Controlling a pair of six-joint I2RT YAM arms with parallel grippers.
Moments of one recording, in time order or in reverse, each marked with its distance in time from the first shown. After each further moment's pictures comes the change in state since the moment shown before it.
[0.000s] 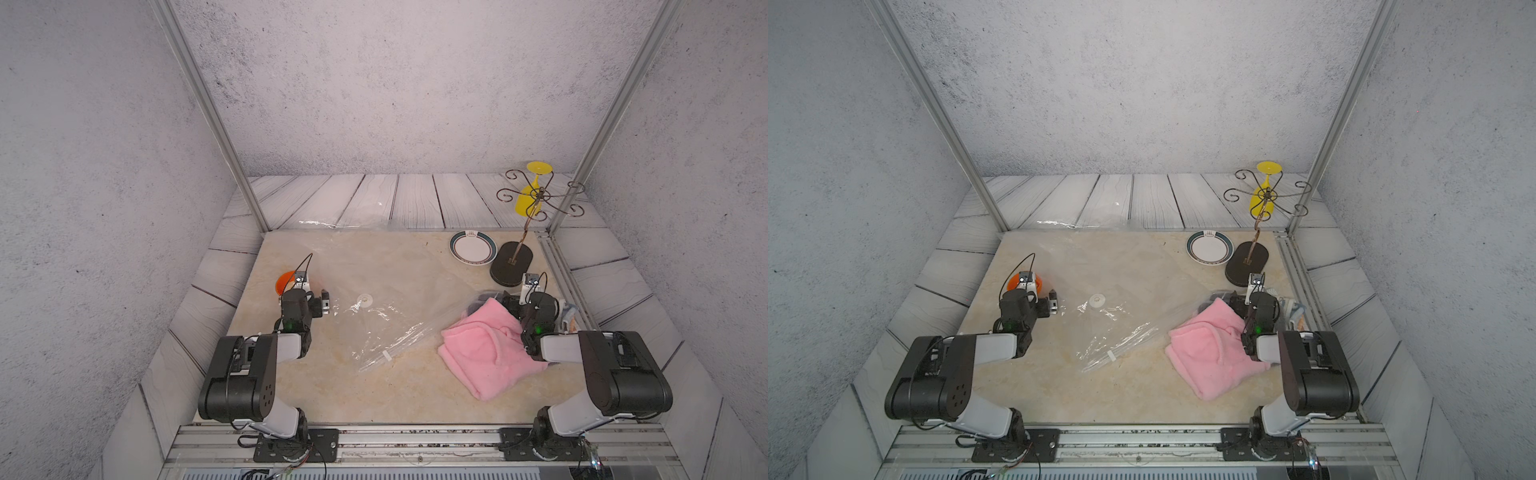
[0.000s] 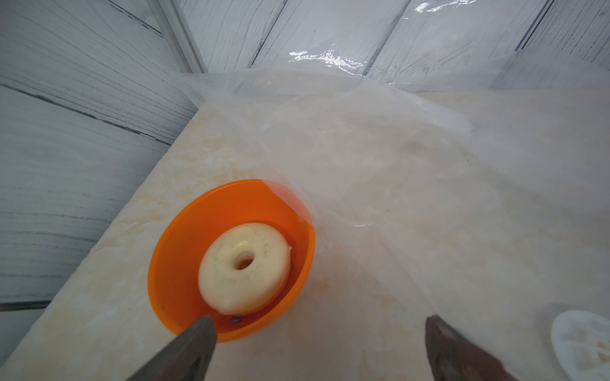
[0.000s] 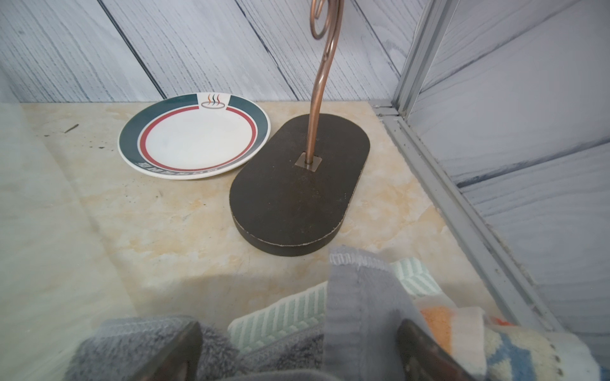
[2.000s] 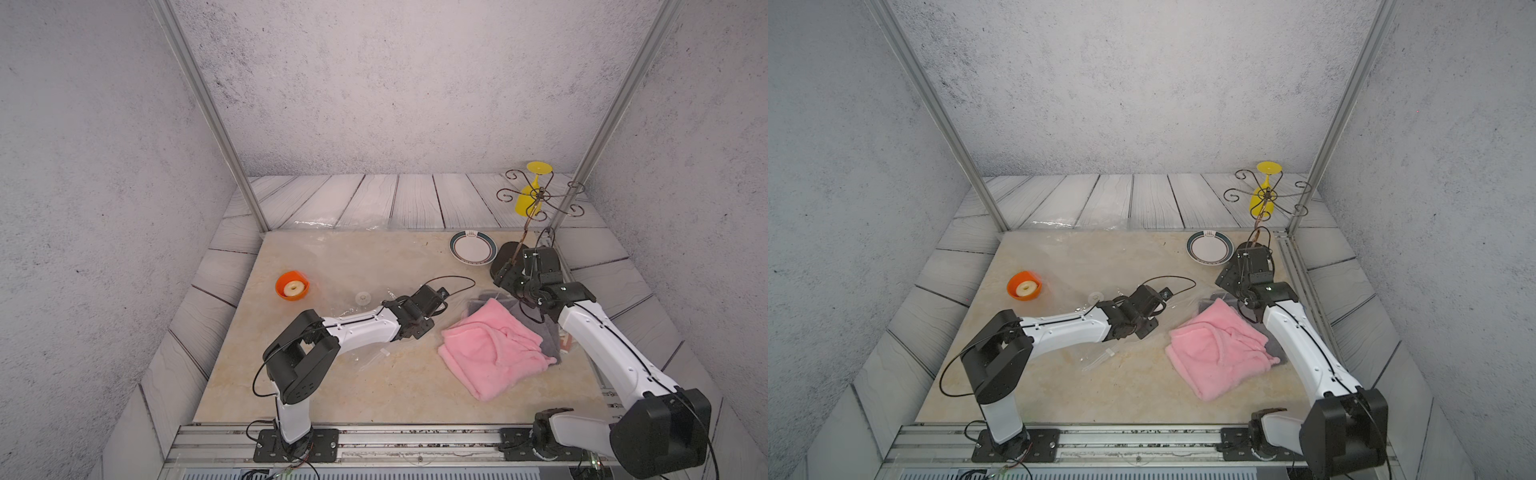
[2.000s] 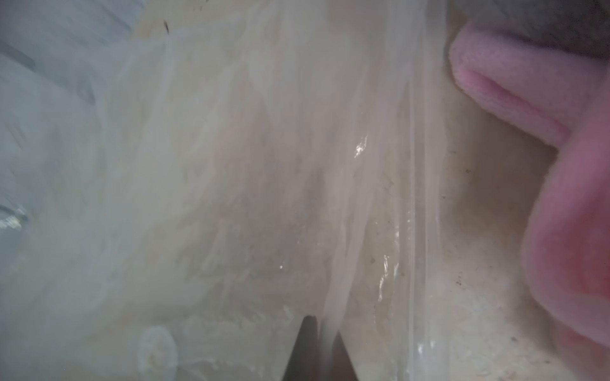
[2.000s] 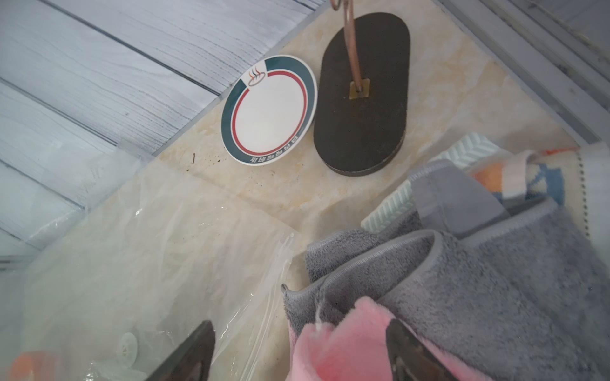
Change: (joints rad) left arm -0.900 0.286 0.728 -0.953 -0.162 0.110; right arm 0.172 -0.309 0.605 -1.281 -0.018 0.752
